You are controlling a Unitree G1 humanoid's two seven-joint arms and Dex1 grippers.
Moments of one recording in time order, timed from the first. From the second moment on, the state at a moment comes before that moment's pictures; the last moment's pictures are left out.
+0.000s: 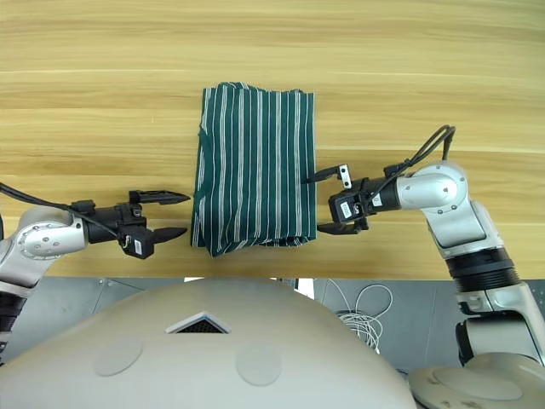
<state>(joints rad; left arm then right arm) 0.32 0.86 -0.22 -0.15 0.28 -0.71 -0.82 0.08 -0.88 0.24 -0.05 -0.03 -0.44 1.27</state>
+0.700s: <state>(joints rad) 0.20 0.85 -0.39 -0.06 0.25 -0.80 -0.79 0.12 -0.91 0.29 -0.13 -0.04 -0.41 1.21</state>
